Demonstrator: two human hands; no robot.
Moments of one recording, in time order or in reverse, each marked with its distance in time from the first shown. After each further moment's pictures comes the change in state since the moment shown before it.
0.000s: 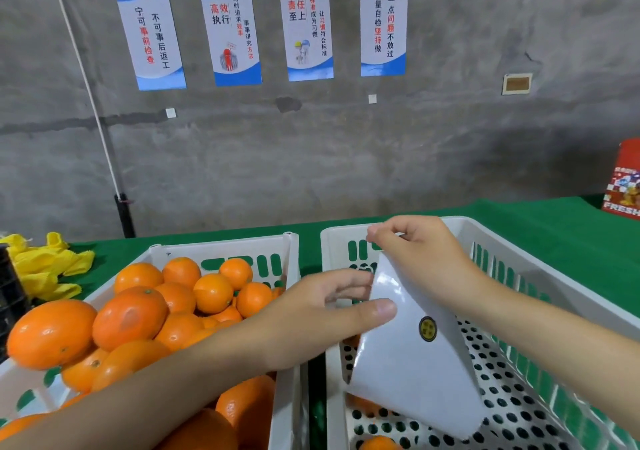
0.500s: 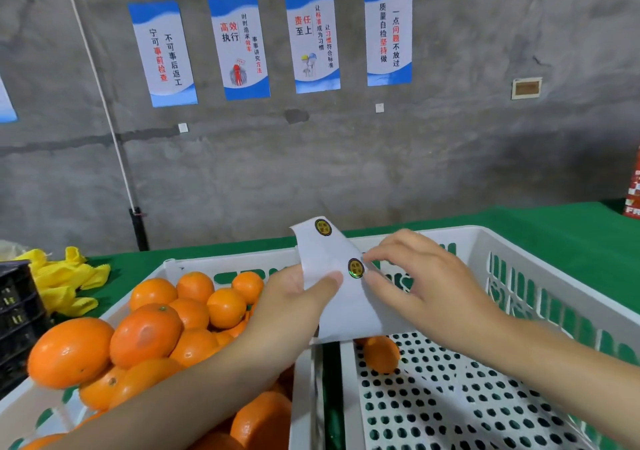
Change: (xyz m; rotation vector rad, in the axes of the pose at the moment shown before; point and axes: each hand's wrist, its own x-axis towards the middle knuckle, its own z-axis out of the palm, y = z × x) left_hand 0.002 -0.007 -0.007 -0.277 0.560 -0.035; right_hand -0.022 -0.008 0.001 -0.465 -0.044 -0.436
